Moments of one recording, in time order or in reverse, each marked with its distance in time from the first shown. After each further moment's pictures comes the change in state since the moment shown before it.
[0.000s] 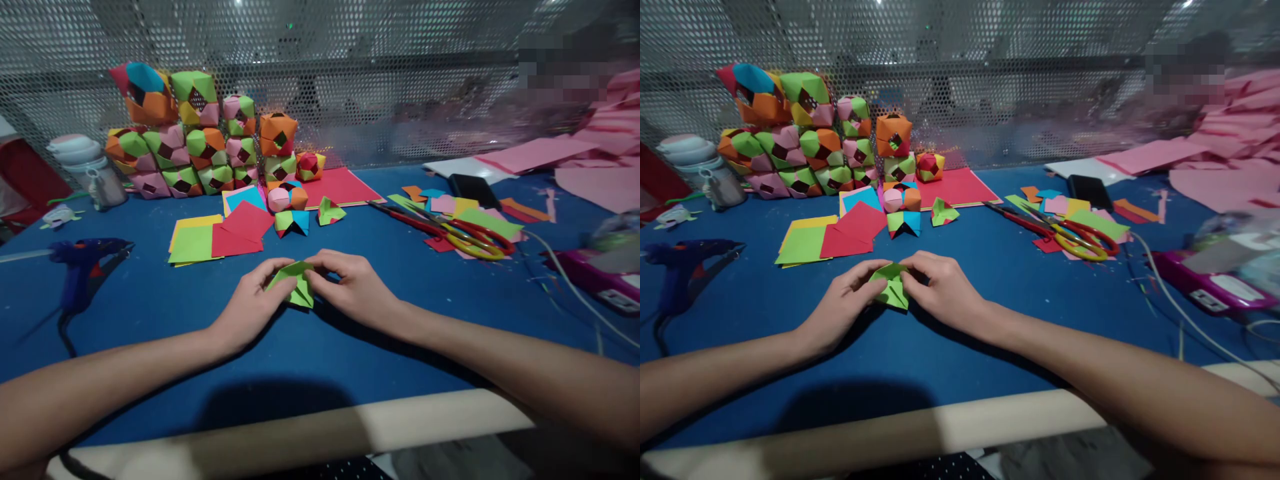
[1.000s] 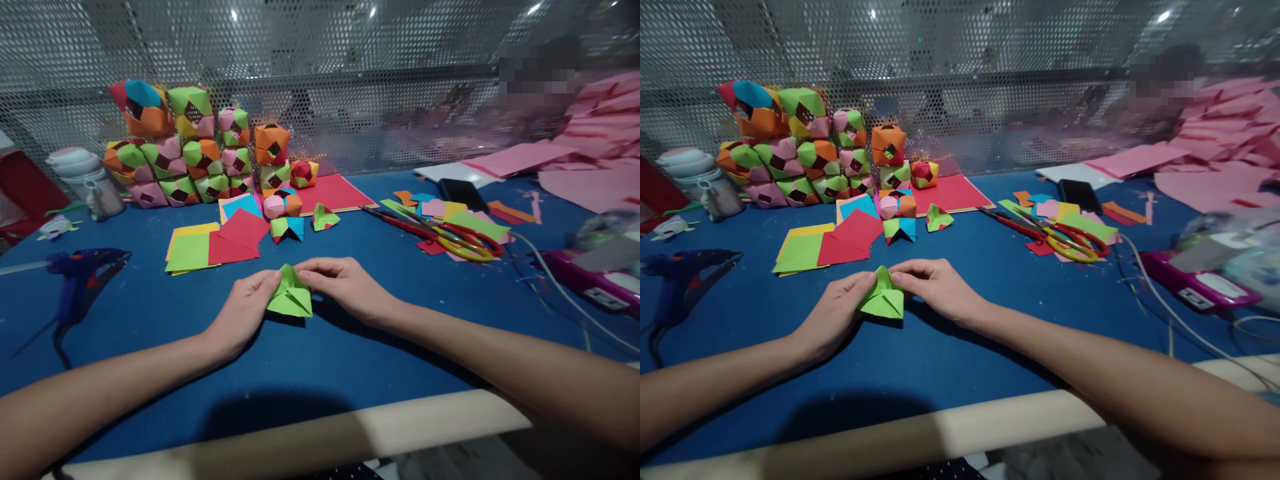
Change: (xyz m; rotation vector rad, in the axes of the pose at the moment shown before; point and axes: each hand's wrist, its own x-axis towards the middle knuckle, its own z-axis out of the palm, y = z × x) left_hand 0.002 -0.004 -0.003 -0.095 -0.018 -0.077; right_hand 0.005 0.002 -0.004 0.498 -0.126 0.403
